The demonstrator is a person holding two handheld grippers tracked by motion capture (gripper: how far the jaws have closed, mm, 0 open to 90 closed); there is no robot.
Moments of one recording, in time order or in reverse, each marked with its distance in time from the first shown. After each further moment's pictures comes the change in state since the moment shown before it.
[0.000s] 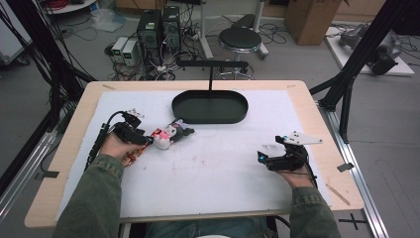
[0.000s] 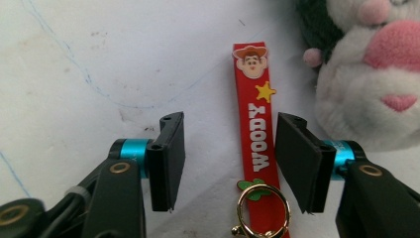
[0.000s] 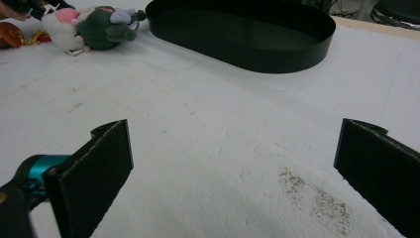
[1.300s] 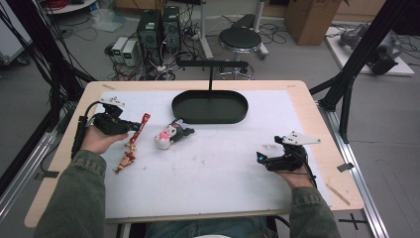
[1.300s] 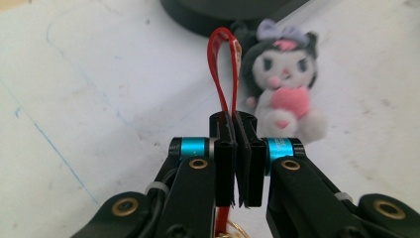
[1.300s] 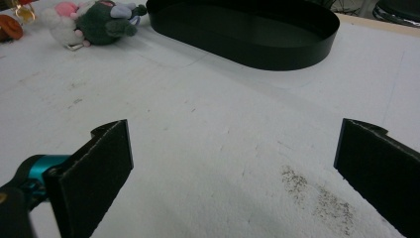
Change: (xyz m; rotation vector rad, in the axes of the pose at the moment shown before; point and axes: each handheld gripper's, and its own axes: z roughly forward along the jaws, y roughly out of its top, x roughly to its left) left arm 0.010 0.014 -0.079 -0.162 -0.109 -0.023; right arm 0.001 0.000 0.002 0.014 0.001 -0.010
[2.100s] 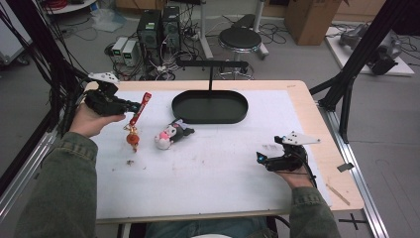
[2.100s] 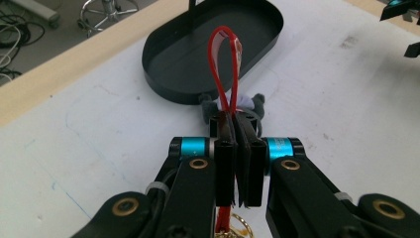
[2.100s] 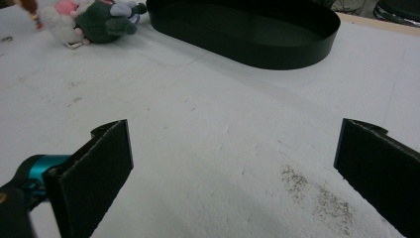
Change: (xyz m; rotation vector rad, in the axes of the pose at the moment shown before) left arm -0.024 0.065 -0.048 -0.062 -0.039 0.109; right arm 0.000 0.000 0.000 0.006 -0.002 -0.007
